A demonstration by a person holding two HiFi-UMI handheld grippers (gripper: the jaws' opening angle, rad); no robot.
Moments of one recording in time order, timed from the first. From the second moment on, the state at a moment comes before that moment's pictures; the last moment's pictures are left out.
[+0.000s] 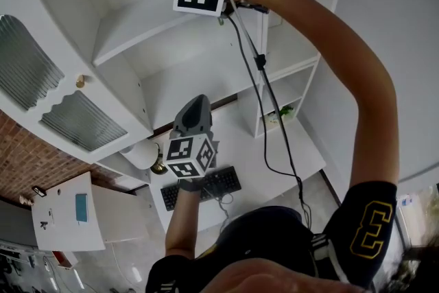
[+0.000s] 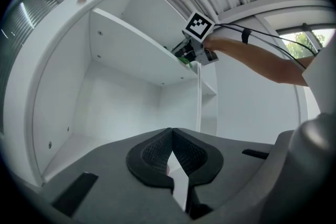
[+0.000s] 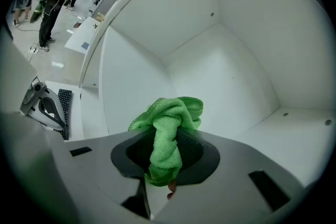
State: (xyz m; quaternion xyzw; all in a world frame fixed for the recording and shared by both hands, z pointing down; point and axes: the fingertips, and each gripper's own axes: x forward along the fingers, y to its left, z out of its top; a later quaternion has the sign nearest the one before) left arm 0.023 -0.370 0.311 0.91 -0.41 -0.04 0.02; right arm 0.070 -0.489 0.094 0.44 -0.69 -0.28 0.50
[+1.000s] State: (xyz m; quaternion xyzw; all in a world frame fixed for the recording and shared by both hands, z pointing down) left arm 0.059 -0.353 0.318 0.93 -0.37 -0.04 0.03; right arm 0.126 -0.479 0.086 0.51 -0.64 -0.27 0.51
